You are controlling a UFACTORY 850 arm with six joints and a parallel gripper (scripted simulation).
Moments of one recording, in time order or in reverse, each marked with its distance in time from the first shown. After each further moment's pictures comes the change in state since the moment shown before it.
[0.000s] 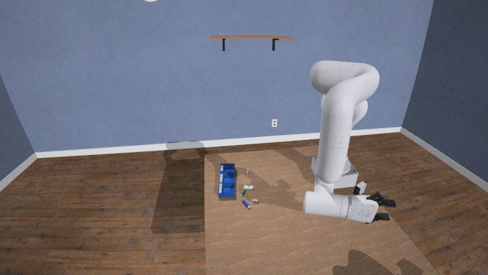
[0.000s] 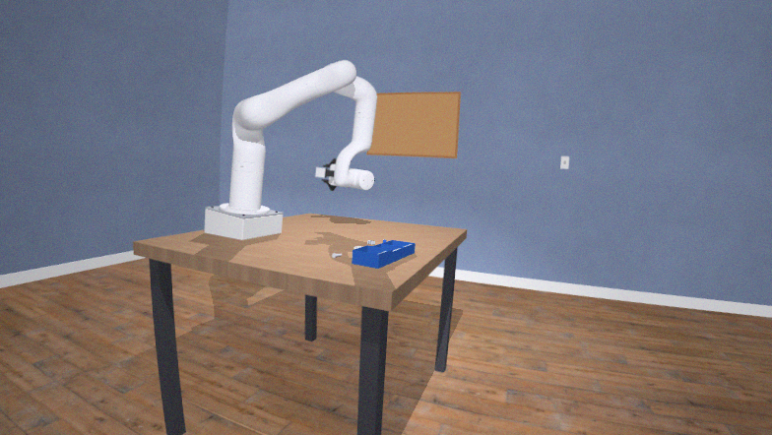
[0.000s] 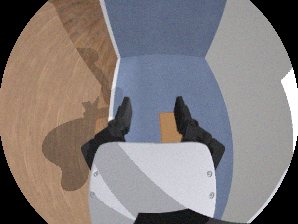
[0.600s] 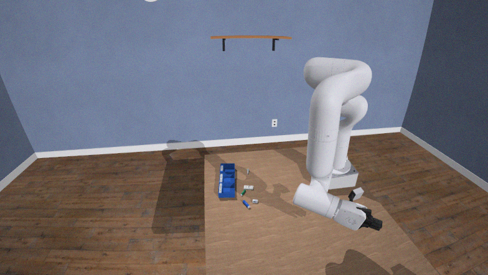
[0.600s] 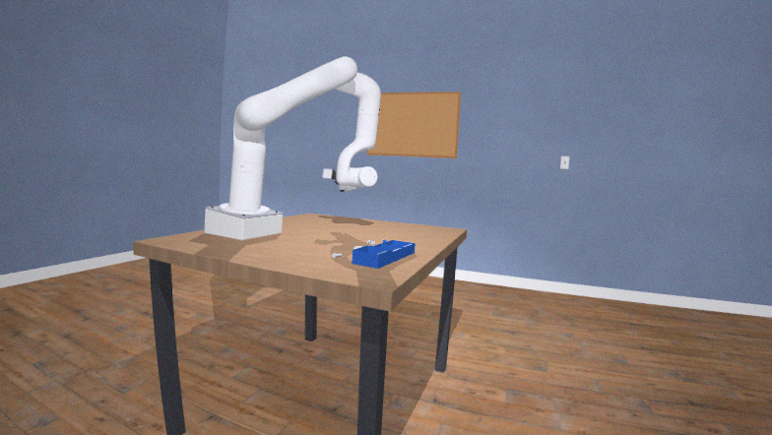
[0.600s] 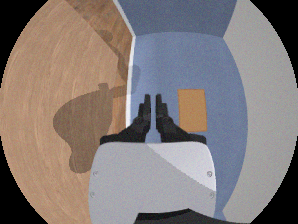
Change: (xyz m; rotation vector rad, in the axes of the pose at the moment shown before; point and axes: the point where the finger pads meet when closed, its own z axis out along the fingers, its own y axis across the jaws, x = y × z) arm -0.046 -0.029 -0.045 0.148 -0.228 0.115
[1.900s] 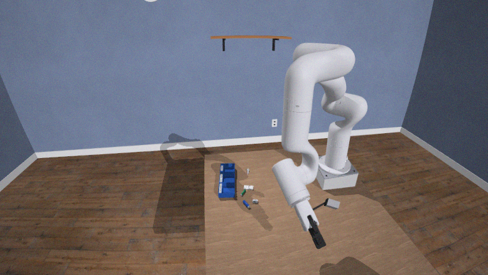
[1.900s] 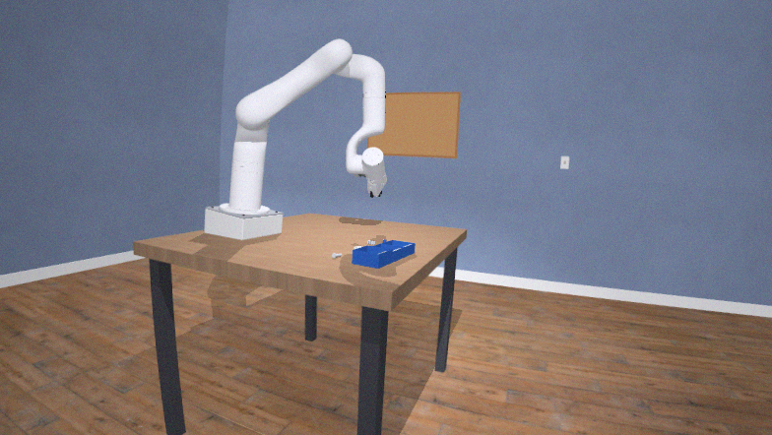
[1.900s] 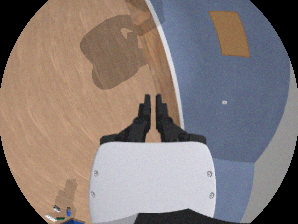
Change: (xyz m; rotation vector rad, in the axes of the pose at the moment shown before) arm -0.129 -0.042 -0.170 0.232 -0.688 0.459
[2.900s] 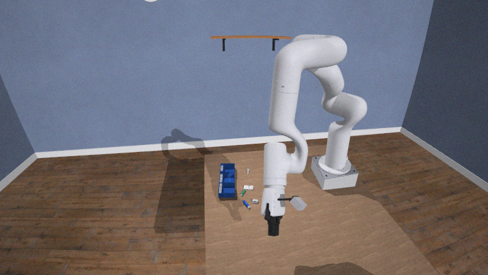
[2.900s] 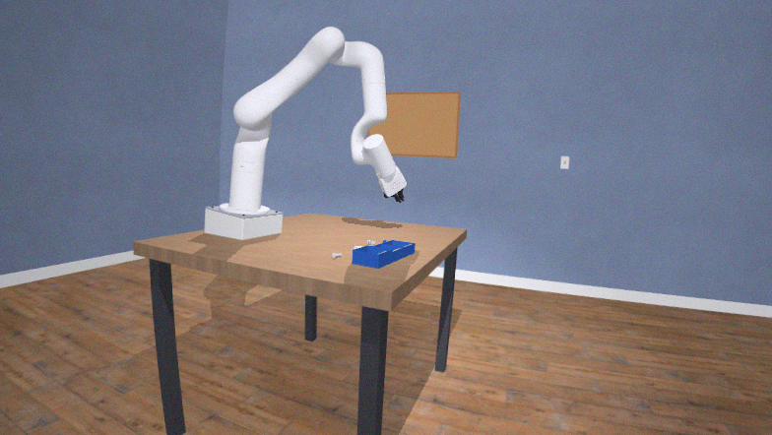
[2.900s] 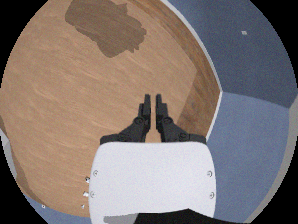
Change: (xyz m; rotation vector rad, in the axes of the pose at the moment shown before) arm -0.126 -0.024 -0.104 0.038 -0.469 0.488
